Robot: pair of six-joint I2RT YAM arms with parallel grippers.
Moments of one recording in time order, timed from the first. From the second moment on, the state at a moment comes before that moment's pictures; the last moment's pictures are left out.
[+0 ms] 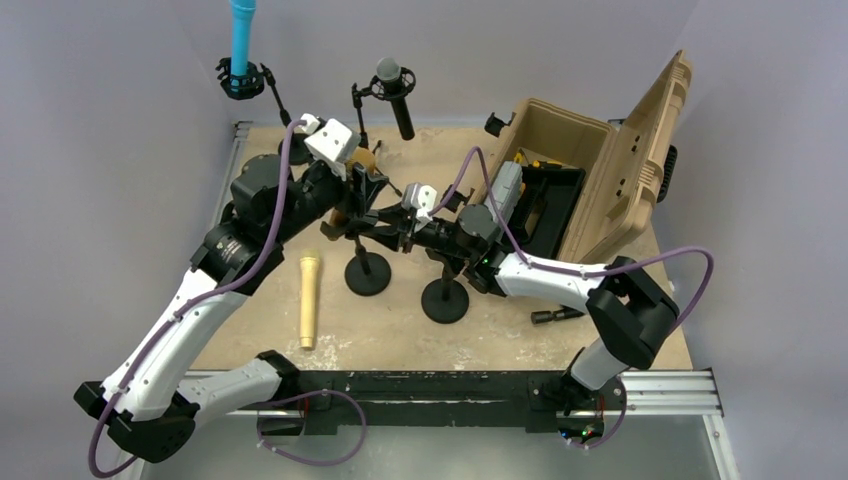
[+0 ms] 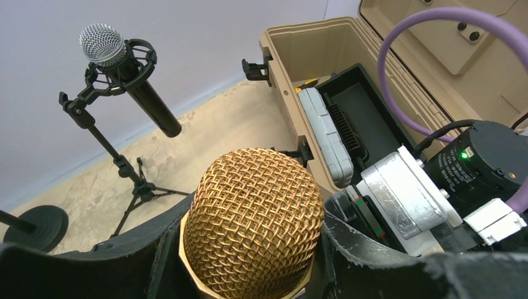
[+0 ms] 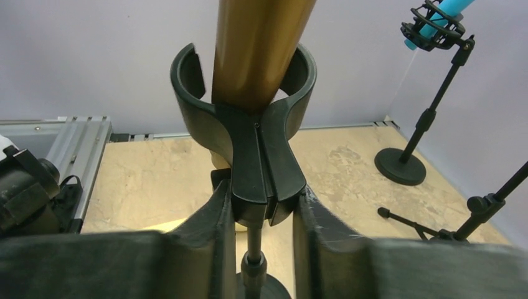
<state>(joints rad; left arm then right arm) -0.61 1.02 1.33 -0.40 0.08 0.02 0.88 1.58 0.92 0.89 -0.43 -0.04</state>
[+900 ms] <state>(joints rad) -0.61 0.97 1.75 -0.54 0.38 0.00 0.88 1.64 0.98 0.87 -0.36 0.01</state>
